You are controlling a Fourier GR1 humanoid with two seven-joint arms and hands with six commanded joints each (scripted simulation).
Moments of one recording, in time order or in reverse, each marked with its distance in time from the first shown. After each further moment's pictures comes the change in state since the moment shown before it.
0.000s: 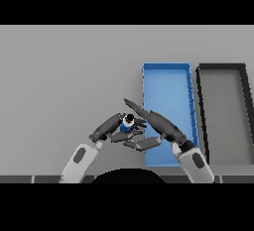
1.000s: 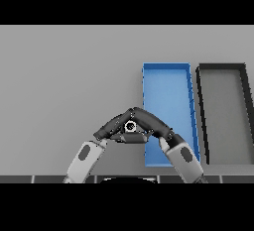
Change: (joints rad) left arm 0.027 -0.053 0.058 0.011 -0.010 -0.086 -0.038; right arm -0.210 0.132 0.059 0.137 -0.029 0.041 -0.007
